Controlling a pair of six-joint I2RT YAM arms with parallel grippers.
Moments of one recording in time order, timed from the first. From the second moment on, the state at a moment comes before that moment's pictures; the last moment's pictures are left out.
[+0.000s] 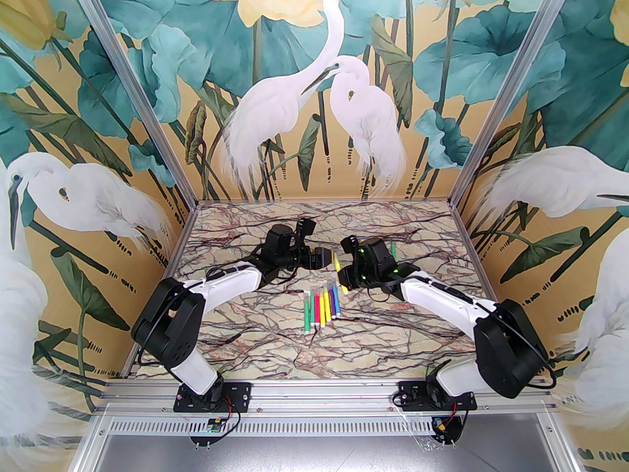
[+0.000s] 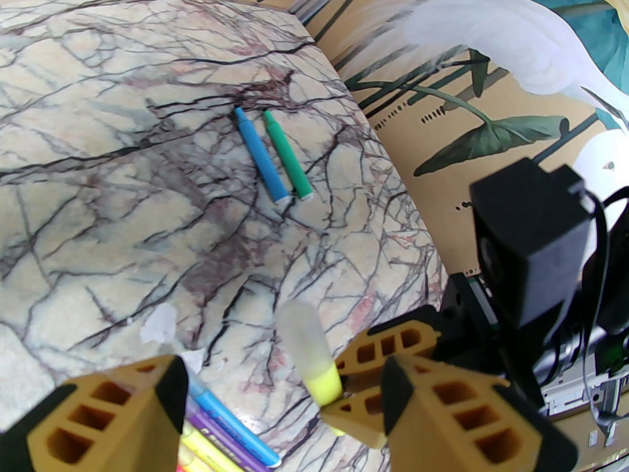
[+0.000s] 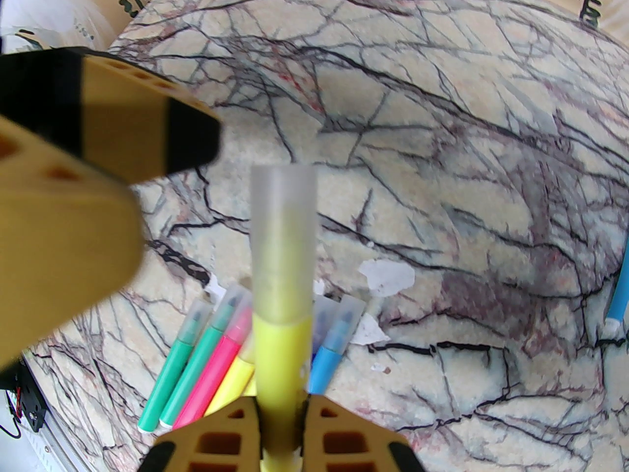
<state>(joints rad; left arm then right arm) -0.54 1.68 1.03 0.17 0.55 -0.52 0.56 1.46 0.90 -0.25 -0.29 0.23</state>
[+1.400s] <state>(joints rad) -0.57 1.76 1.12 0.18 0.67 -0.58 0.56 1.44 0.86 -0.14 -0.30 0.22</state>
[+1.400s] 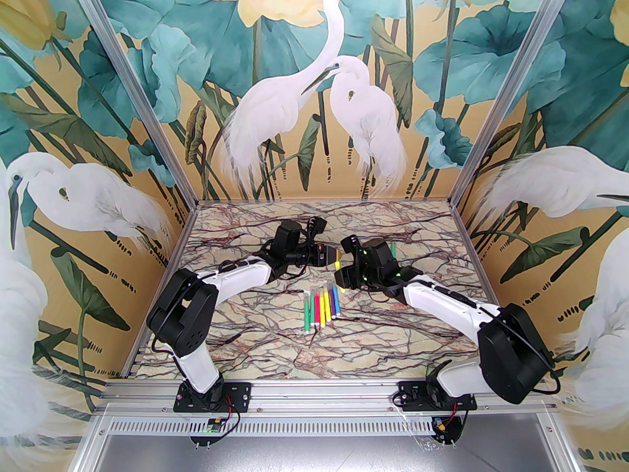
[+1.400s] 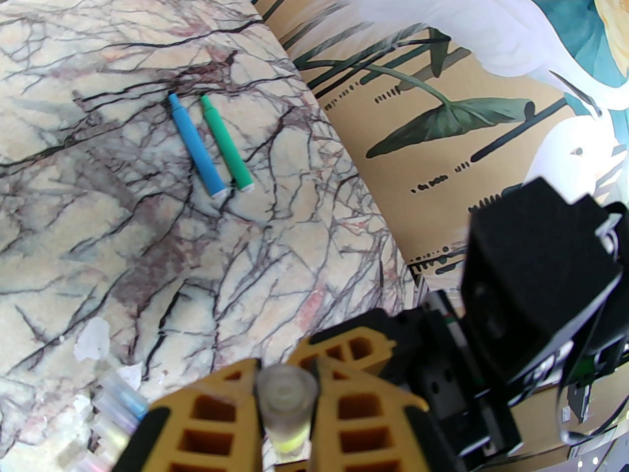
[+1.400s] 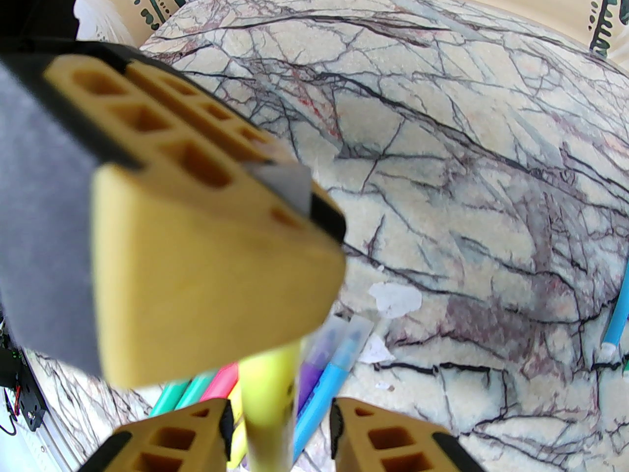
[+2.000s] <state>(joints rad) -0.57 1.76 1.20 0.05 0.64 -0.56 0.56 1.45 0.84 -0.05 -0.31 0.21</state>
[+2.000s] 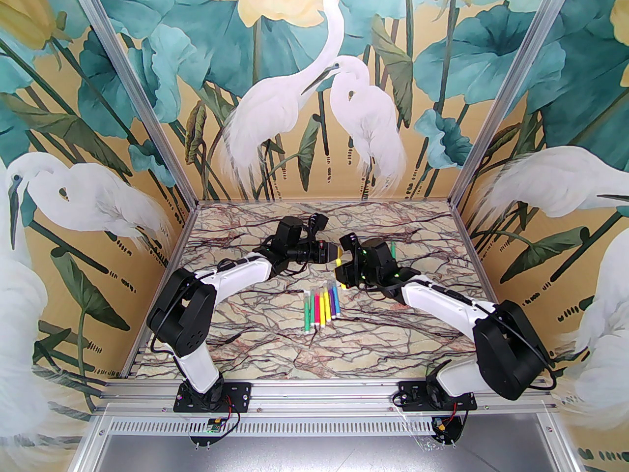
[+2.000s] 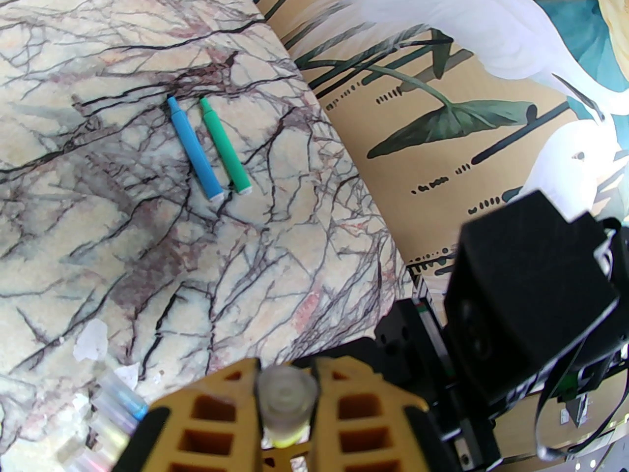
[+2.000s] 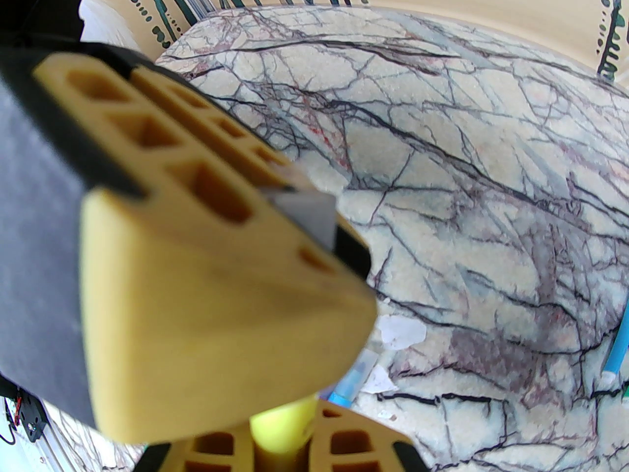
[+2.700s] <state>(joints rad) -0.54 1.78 1.34 -0.19 0.67 -0.61 0.55 1.39 0.75 0.08 -0.31 0.15</state>
